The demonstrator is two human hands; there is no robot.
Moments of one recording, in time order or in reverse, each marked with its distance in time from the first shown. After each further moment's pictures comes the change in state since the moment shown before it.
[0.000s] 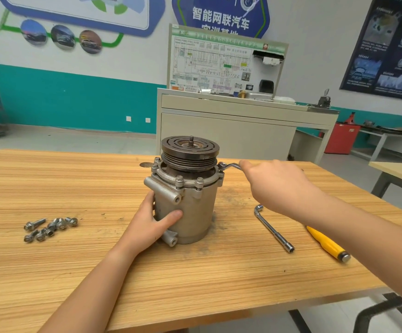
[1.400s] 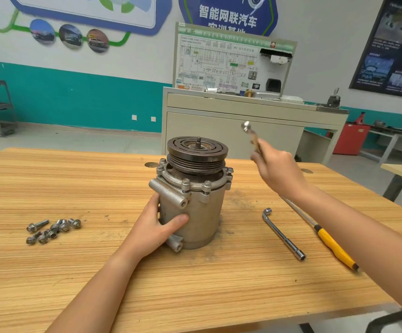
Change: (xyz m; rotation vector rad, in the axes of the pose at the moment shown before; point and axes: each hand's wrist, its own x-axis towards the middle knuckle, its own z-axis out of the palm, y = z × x) left_hand 0.001 0.000 -0.001 -0.005 -0.022 0.016; right_hand 0.055 0.025 0.061 0.635 0.432 -0.018
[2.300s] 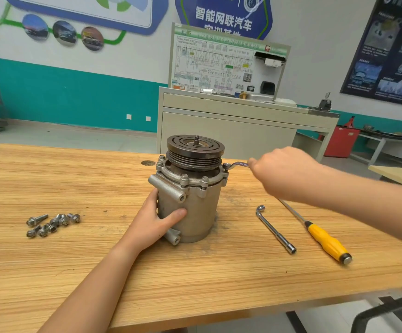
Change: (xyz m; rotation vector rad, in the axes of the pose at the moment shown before) left_hand 0.000 0.000 0.000 0.015 0.014 0.015; right_hand -0.011 -0.071 -0.073 -0.915 -0.597 -0.225
